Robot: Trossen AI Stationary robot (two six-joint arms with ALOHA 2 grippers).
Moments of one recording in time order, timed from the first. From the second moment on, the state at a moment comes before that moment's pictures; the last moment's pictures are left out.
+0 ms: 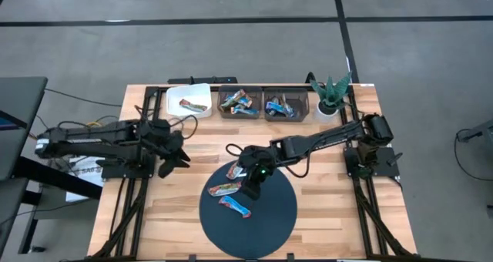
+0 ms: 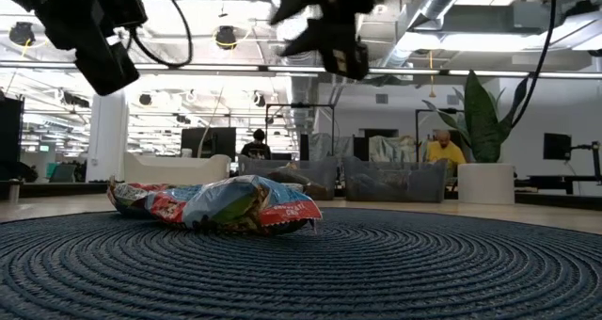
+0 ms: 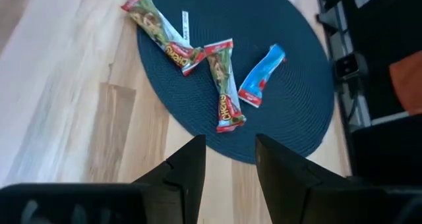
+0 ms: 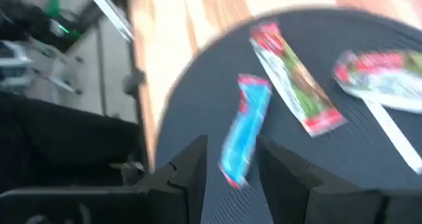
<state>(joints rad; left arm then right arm) 0.12 0.66 0.57 -0.65 0.37 -0.26 0.18 1.85 1.44 -0.41 -0.28 0.64</state>
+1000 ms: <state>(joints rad) -0.28 1.35 0.62 -0.08 0.16 -0.59 0.12 1.53 1.44 -0.76 -0.23 0.27</state>
